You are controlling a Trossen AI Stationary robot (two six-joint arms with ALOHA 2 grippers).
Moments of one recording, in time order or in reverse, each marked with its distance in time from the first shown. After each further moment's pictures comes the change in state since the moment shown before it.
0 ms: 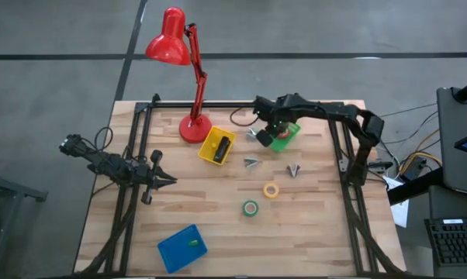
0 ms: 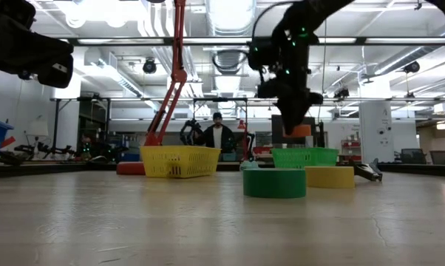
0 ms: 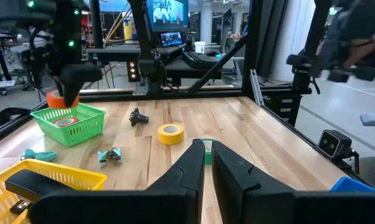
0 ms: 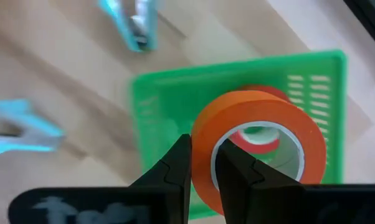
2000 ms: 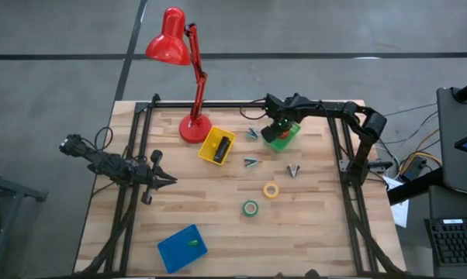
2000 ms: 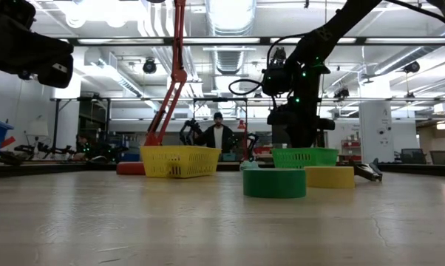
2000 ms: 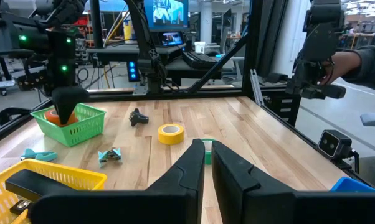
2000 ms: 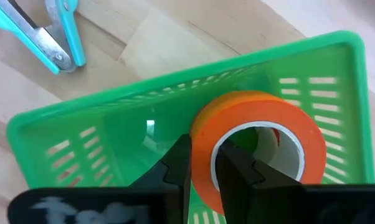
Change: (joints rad) left arm 0.000 0.000 0.000 0.000 0.000 0.000; right arm -0.139 0.000 -0.222 0.266 -0.047 -0.004
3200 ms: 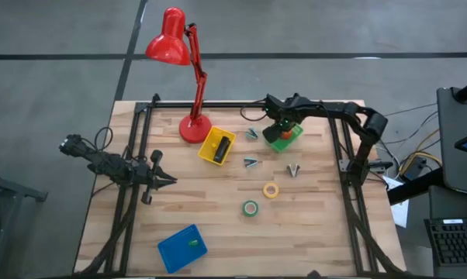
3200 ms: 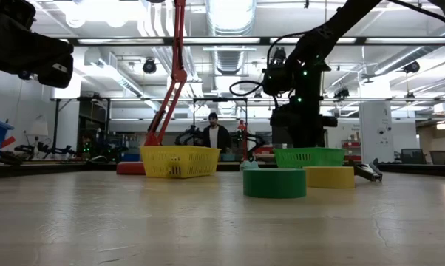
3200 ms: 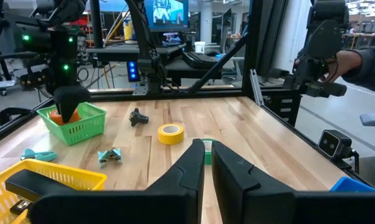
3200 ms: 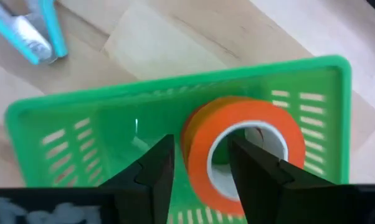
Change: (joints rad) left arm 0.000 0.000 0.000 0.000 0.000 0.000; right arm 0.012 -0.011 0.003 -0.042 0.053 0.000
